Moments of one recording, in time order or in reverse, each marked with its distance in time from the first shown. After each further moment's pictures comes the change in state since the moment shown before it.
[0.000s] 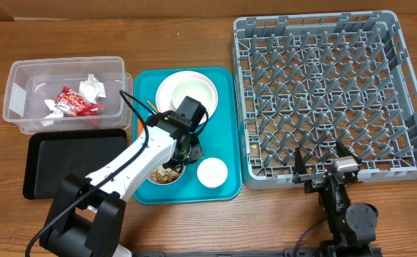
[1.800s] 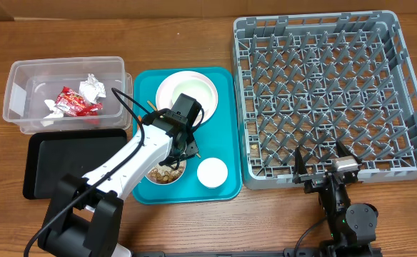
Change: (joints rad) left arm 0.031 -0.003 0.000 0.016 -0.059 -0.024; right arm 0.000 0.000 0.000 0.000 0.000 0.000
